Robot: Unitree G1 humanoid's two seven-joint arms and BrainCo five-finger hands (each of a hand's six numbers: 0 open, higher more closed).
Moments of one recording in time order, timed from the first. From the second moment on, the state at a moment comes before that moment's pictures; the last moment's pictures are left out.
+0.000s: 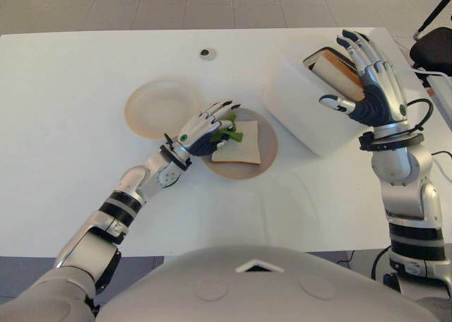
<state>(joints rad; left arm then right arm) -0.22 0.39 -0.49 0.31 0.80 -0.57 0.34 0.06 -0.54 -0.16 -0.32 -0.59 -0.25 -0.02</state>
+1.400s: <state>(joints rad) -0.01 0.31 -0.15 -0.02 0.49 -0.63 0.36 0.10 -0.74 -0.24 -0.20 -0.63 -0.22 0.06</state>
